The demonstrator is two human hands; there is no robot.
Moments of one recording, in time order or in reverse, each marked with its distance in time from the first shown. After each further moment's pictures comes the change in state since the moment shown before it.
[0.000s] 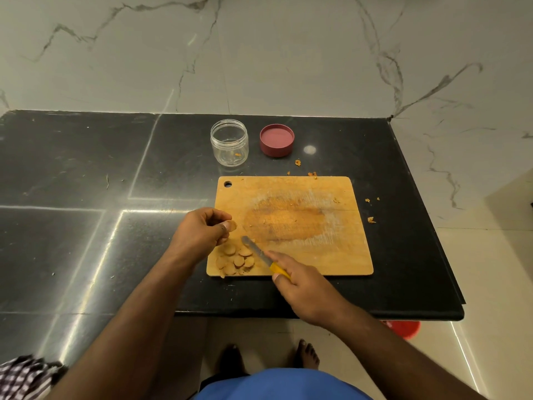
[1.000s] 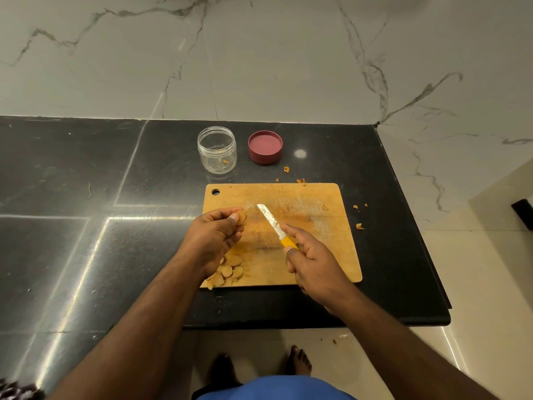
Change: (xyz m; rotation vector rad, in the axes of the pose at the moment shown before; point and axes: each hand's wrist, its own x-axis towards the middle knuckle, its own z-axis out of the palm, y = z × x) left_hand 0.006 0.027 0.036 -0.616 -0.072 -0.239; right_hand 0.014 -0.005 -0.038 0.319 0.222 0.027
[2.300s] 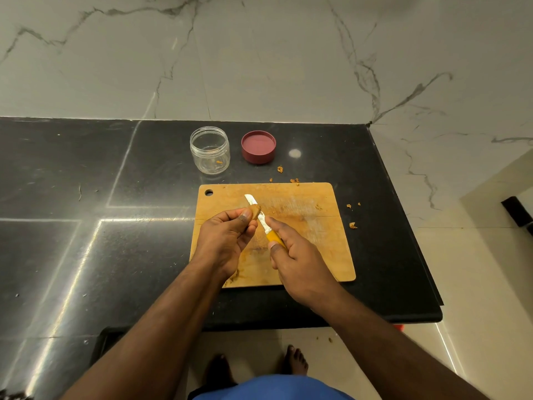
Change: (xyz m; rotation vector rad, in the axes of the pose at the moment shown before) left_hand -0.009 -0.010 0.035 -0.247 -0.030 0.013; right_hand -0.006 -0.024 0.011 -0.172 0.023 -0.112
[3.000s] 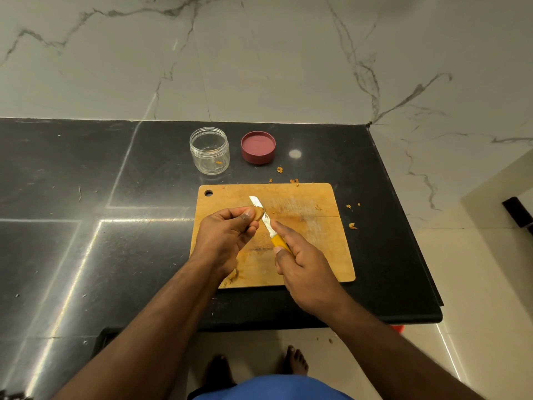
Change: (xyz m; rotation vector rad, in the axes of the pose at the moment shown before) left_hand -0.005 0.006 0.004 0.107 -0.020 0.024; right_hand -0.010 0.010 -0.003 0.045 0.019 -0.006
